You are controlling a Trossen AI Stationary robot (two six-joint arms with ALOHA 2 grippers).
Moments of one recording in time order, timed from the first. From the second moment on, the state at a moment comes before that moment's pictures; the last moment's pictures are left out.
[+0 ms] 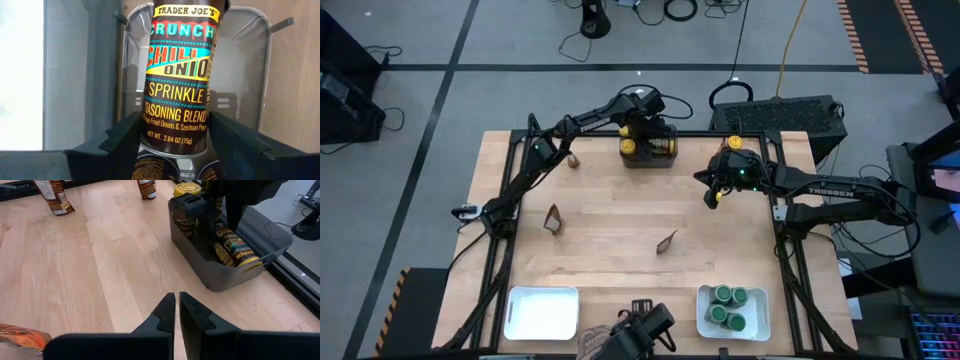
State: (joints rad) left arm 0.62 2.51 2.32 -1.06 0.10 0.56; right arm -0.36 1.02 0.56 -0.08 0.02 0.07
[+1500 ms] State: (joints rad) left arm 0.61 2.40 2.32 -1.08 0.12 0.56; right arm -0.36 1.02 0.56 -0.05 0.02 0.04
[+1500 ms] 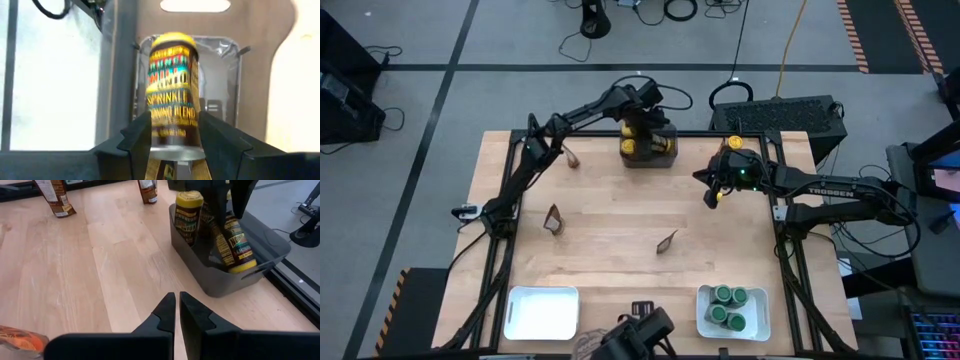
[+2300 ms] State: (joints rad) left arm 0.56 2.37 2.27 -1.07 0.02 0.45; right arm -0.33 1.02 0.56 -0.04 0.02 0.05
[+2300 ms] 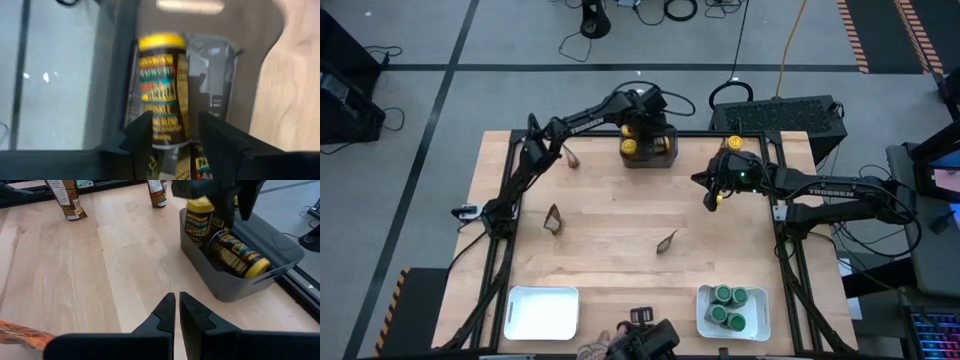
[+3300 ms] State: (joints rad) left arm 0.57 2.48 2.27 -1.06 0.05 0.45; right arm -0.33 1.02 0.56 -0.04 0.02 0.04
